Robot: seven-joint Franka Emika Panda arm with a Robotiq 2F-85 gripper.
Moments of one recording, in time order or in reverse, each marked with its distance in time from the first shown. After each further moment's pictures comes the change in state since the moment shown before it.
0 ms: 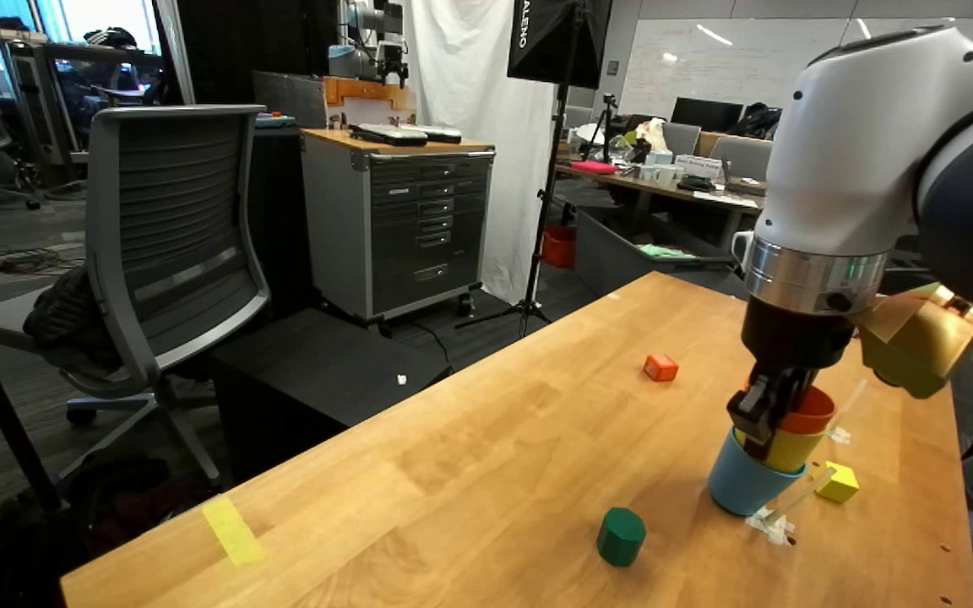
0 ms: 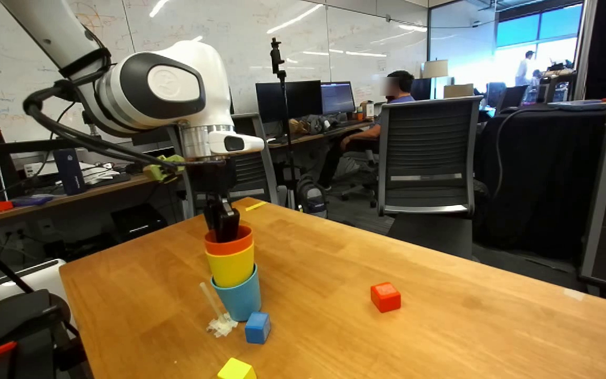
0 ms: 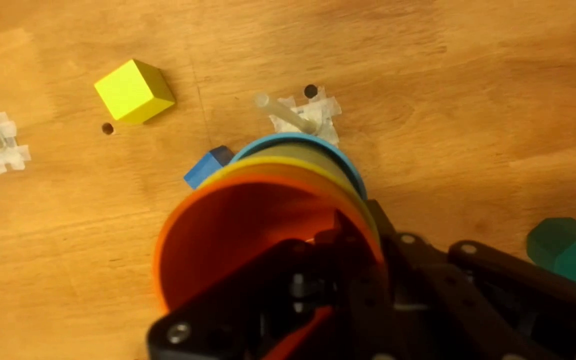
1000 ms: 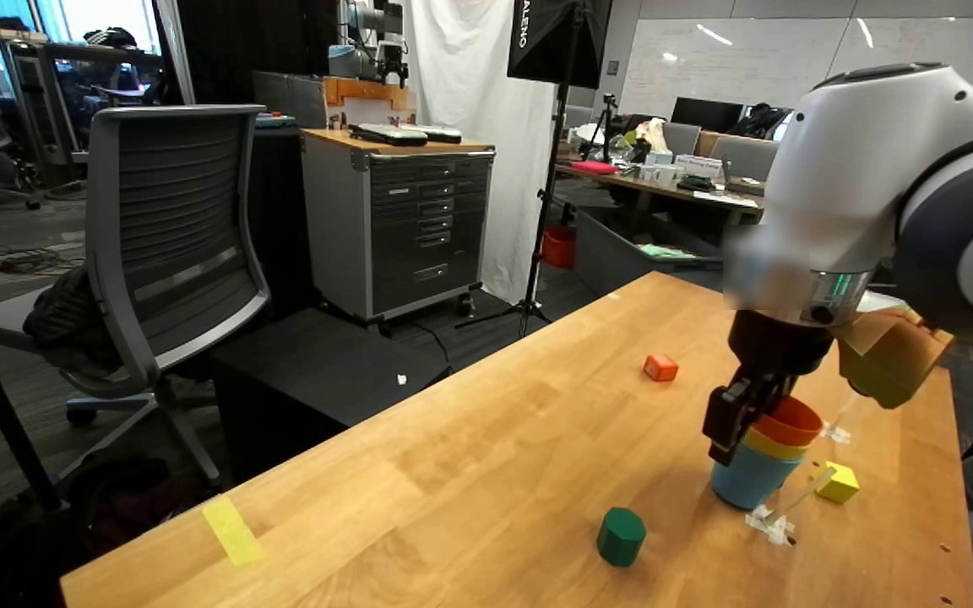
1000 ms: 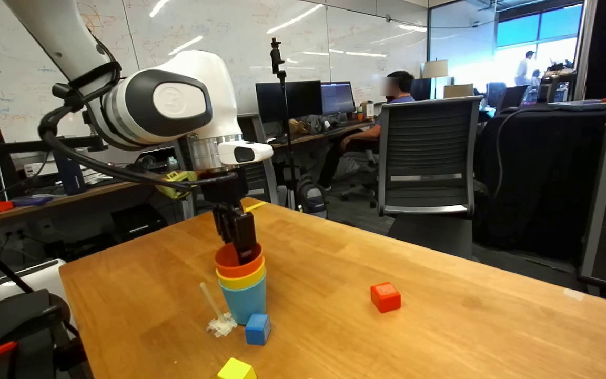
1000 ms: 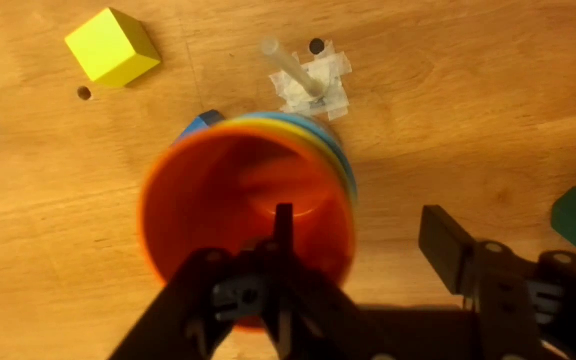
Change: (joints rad) arm -0.017 0.056 -0.020 0.002 0.010 0.133 -0.035
